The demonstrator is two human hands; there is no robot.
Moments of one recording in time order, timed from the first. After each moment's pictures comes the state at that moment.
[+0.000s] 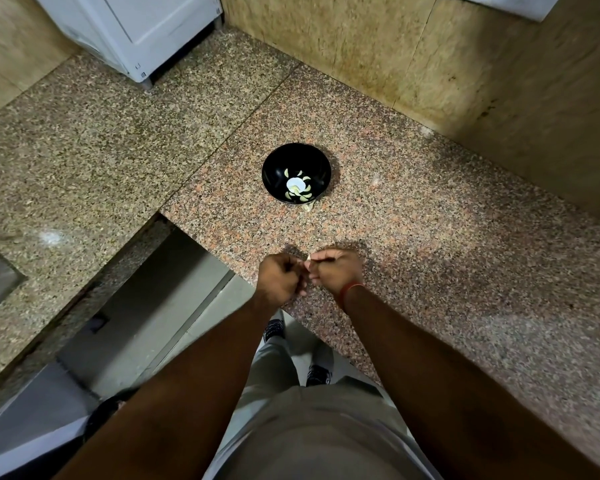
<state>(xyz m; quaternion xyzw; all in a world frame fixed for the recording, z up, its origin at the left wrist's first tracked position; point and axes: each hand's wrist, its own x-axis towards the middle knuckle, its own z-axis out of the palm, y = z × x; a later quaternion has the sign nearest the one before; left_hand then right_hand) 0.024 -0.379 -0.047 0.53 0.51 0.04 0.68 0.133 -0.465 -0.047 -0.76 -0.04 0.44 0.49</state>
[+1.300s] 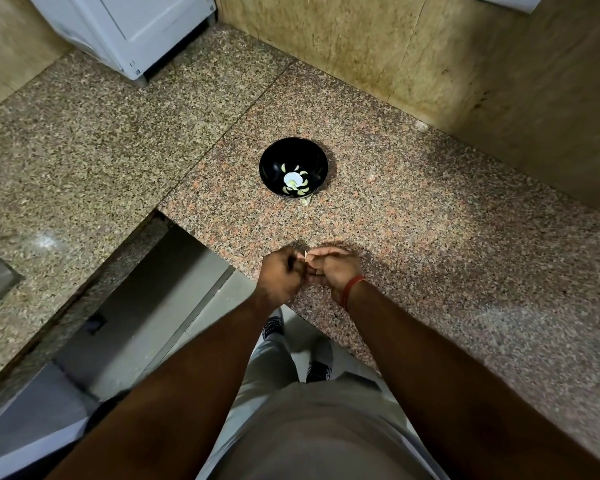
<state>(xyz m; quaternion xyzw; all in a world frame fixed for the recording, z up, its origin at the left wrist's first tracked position) 0.015 -0.382 -0.052 0.73 0.44 0.01 0.52 0.125 -0.471 -0.046 -0.66 0.07 0.49 0.56</state>
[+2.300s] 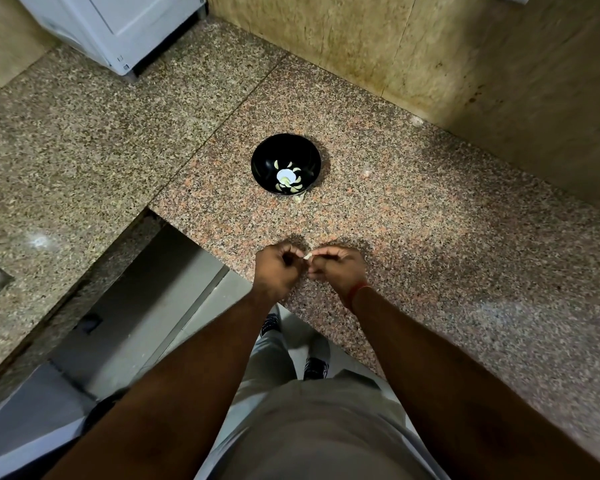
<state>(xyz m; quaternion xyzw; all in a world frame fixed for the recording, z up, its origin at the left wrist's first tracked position) 0.026 -0.386 -0.049 0.72 0.45 0.04 0.53 0.136 -0.496 -0.063 -0.69 -0.05 0.45 0.56</state>
